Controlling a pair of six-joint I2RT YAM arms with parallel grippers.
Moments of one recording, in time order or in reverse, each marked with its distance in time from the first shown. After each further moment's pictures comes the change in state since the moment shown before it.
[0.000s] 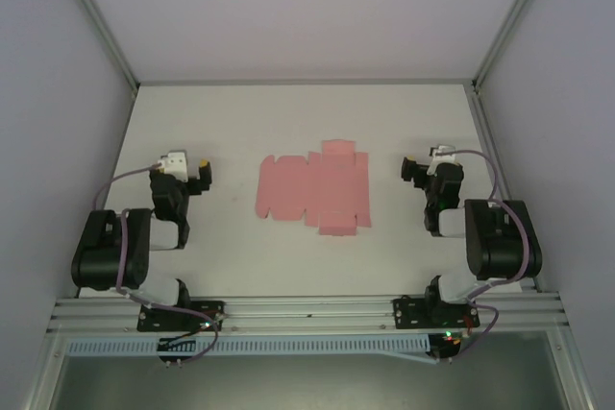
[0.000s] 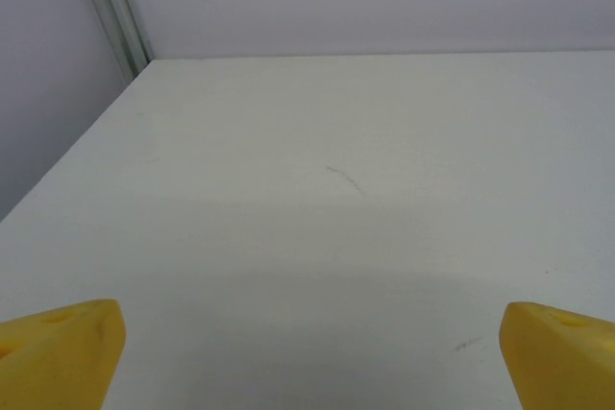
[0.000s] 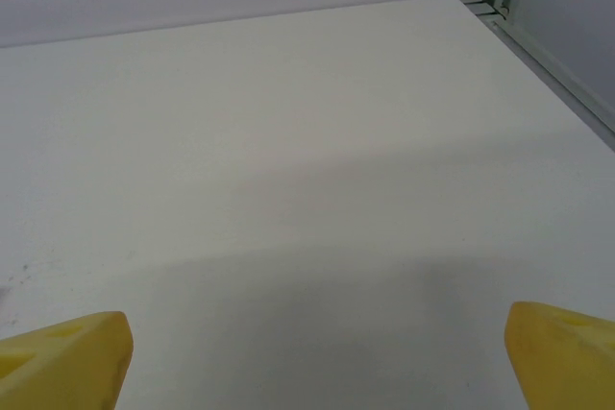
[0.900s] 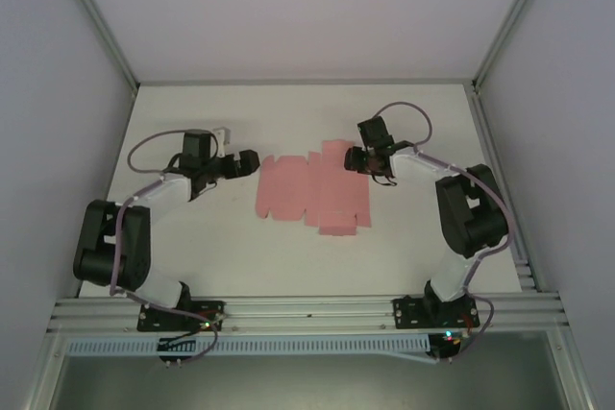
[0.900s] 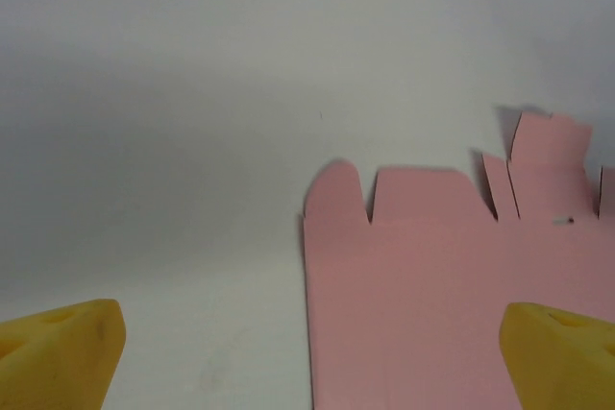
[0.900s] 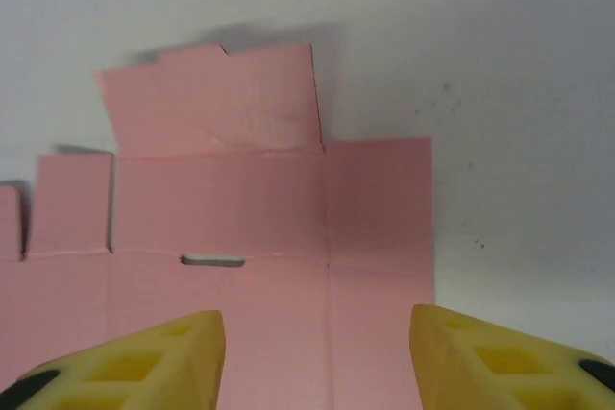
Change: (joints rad) left arm -0.220 0.062 0.519 -1.000 0.424 -0.423; right arm 0.427 0.249 0.700 -1.085 -0.051 0.424
